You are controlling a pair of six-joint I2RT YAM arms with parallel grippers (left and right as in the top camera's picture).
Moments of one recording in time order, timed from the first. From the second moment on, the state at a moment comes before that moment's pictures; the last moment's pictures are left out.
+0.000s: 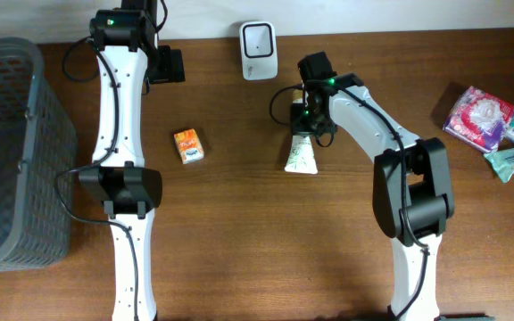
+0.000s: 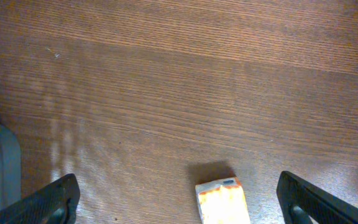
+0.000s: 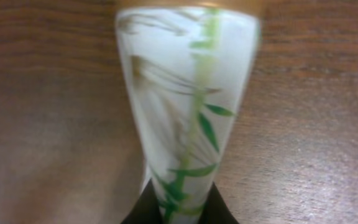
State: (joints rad) left arm -0.08 2.60 2.95 -1.58 -0.14 -0.18; right arm 0.29 2.24 1.77 -0.83 -0.10 0.30
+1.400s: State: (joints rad) left arm -0.08 2.60 2.95 -1.58 -0.14 -0.18; right arm -0.29 2.33 1.94 -0.79 0.06 0.22
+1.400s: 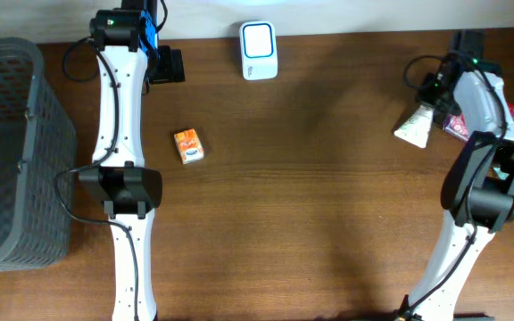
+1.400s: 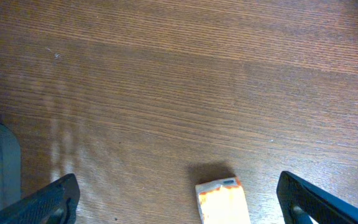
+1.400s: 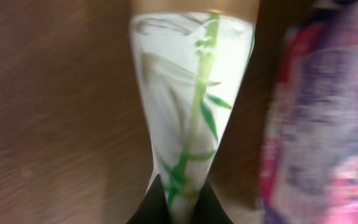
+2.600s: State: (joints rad) left arm -0.22 2.60 2.48 -1.57 0.01 -0.38; right arm 0.01 2.28 2.06 -0.98 -0.12 0.21
